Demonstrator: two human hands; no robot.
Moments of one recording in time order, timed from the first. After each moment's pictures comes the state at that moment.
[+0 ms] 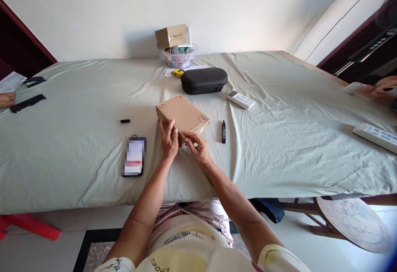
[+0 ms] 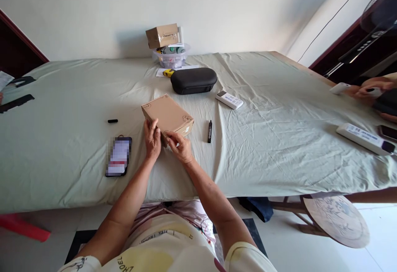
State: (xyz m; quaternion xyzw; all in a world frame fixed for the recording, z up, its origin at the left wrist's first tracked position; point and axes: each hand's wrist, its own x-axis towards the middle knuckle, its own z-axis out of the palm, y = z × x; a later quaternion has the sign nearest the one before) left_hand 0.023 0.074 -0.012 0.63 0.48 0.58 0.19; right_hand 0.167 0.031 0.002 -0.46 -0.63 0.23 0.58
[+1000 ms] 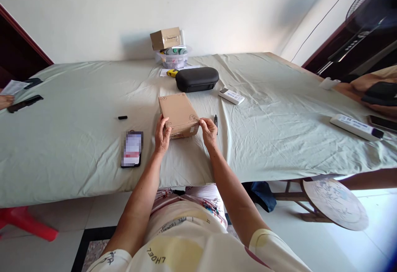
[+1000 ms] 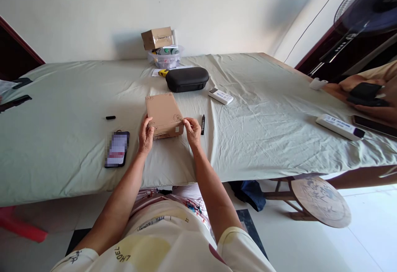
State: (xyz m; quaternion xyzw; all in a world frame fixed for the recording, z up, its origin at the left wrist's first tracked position) left_hand -0.001 0.069 -0.008 0.66 0.39 0.61 0.23; right_hand 0.219 0.059 -0.004 -0.52 -0.47 0.22 0.68
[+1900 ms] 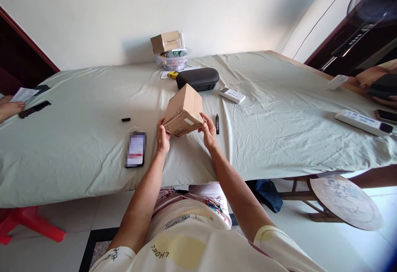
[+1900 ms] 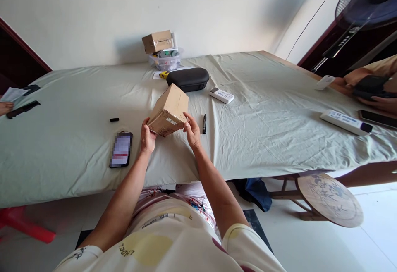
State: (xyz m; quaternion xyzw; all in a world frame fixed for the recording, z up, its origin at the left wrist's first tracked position) left_hand 0.009 0.073 -0.013 0.45 0.31 0.66 0.51; right_hand 0.217 0.046 -0.004 -0.43 -0.56 0.25 0.67
